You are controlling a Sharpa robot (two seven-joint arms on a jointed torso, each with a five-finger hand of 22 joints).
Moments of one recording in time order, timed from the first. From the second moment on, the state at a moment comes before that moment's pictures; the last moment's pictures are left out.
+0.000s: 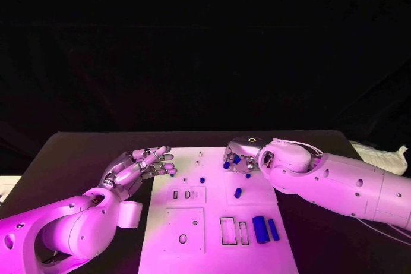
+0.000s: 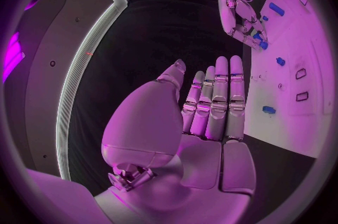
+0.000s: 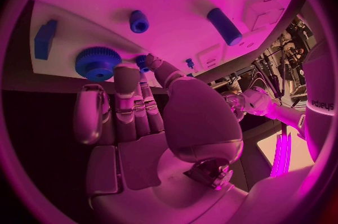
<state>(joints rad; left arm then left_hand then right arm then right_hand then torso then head) 1.12 -1.01 -0.01 1.83 0.09 -0.38 0.48 1.38 -0.02 0.11 0.12 0.14 0.99 0.20 0.12 0.07 1.09 0.14 0.11 0.07 1.17 0.09 0.22 0.19 0.17 0.97 0.20 0.42 0.19 1.20 -0.74 0.04 1.42 -1.75 -0.14 -0.15 1.23 -0.06 0.33 -0.16 0.23 1.07 0.14 0.07 0.07 1.14 0.08 0.06 0.06 1.47 -0.01 0.92 0.63 0.08 1.34 0.10 1.41 1.22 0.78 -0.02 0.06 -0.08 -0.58</state>
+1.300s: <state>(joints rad) 1.13 -1.01 -0.01 1.84 0.09 -0.38 0.46 1.38 -0.02 0.11 0.11 0.14 0.97 0.21 0.10 0.07 1.08 0.16 0.08 0.07 1.17 0.10 0.21 0.20 0.17 0.98 0.20 0.42 0.19 1.20 -0.72 0.04 1.42 -1.74 -0.30 -0.15 1.29 -0.03 0.43 -0.11 0.14 1.15 0.13 0.09 0.08 1.24 0.06 0.06 0.06 1.47 -0.01 1.04 0.72 0.07 1.39 0.09 1.46 1.31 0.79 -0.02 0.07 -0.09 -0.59</state>
